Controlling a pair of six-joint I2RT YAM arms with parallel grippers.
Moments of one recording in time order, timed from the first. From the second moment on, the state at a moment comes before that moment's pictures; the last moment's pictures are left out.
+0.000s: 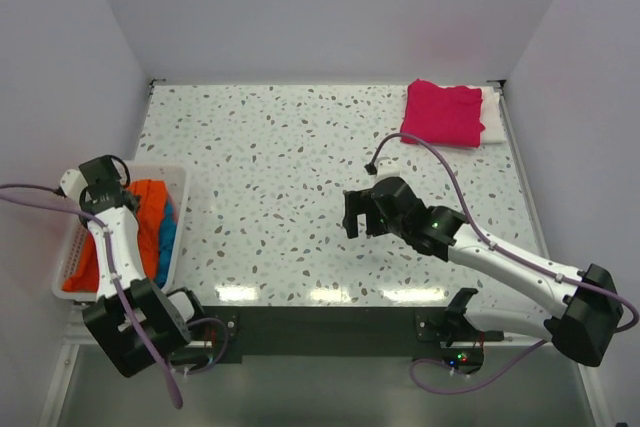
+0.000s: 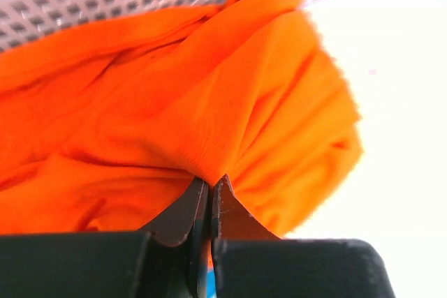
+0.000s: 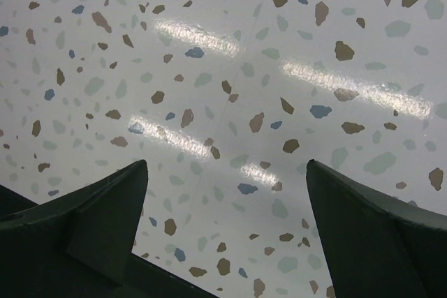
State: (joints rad) left arm 0.54 1.14 0.80 -0.60 -0.33 -0.67; right arm 0.86 1.10 0.80 -0.44 0.24 0.53
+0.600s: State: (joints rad) left arm 0.17 0.99 1.42 -0.61 -0.04 -0.60; right arm 0.86 1.08 0.87 -0.43 0.24 0.50
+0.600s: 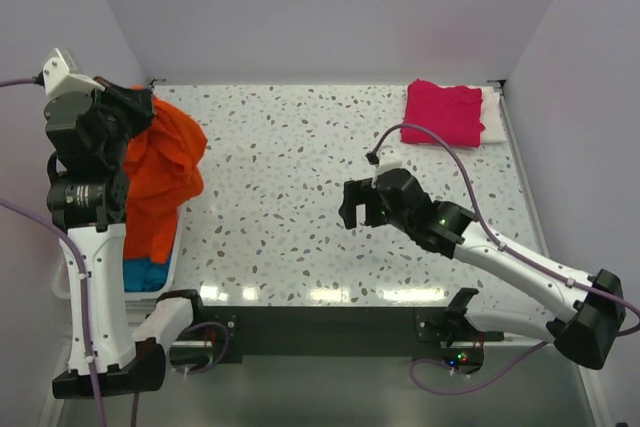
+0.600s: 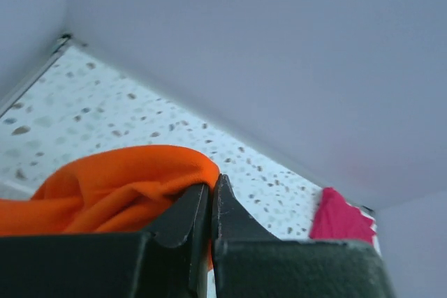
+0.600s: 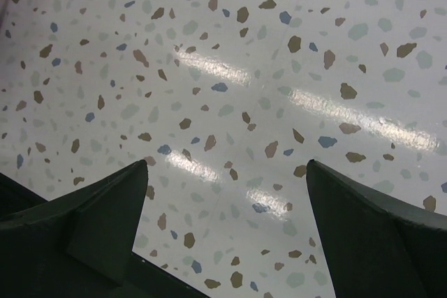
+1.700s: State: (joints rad) left arm -0.67 1.53 1.30 -0.43 -0.10 -0.63; right arm 0.86 0.97 0.84 -0.46 0.40 0.57
